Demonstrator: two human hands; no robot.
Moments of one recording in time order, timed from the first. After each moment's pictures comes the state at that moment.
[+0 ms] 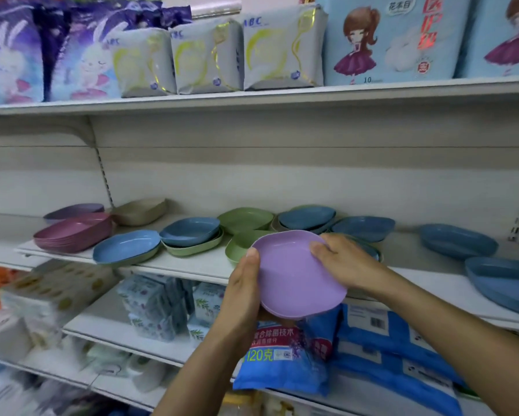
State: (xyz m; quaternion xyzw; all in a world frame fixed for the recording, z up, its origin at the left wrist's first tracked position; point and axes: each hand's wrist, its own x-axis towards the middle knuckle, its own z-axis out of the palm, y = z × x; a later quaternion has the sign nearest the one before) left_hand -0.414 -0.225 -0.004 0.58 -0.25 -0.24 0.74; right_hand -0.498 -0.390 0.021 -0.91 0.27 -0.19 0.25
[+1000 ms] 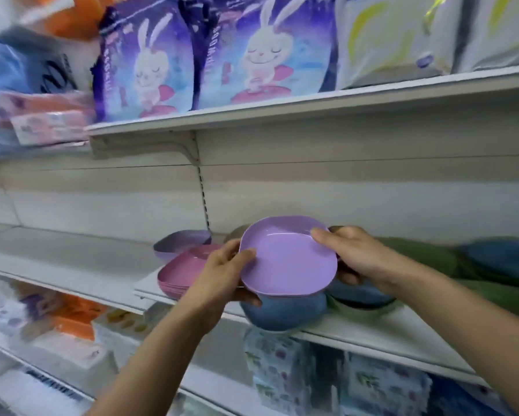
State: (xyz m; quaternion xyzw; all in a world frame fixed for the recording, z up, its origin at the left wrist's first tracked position) left_hand -0.065 -0.088 0.038 0.67 -0.30 -0.19 0.65; right_hand -0.185 -0.267 0.056 -0.80 0.17 -0.19 0.54
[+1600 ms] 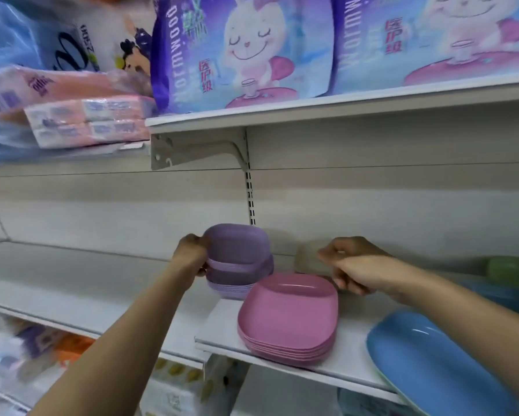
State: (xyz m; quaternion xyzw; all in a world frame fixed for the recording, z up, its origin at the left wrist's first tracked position) left_hand 0.265 -0.055 0.036 0.80 -0.17 -0.11 0.56; right_hand 0.010 -0.216 0.054 -0.85 0.24 -0.14 0.45
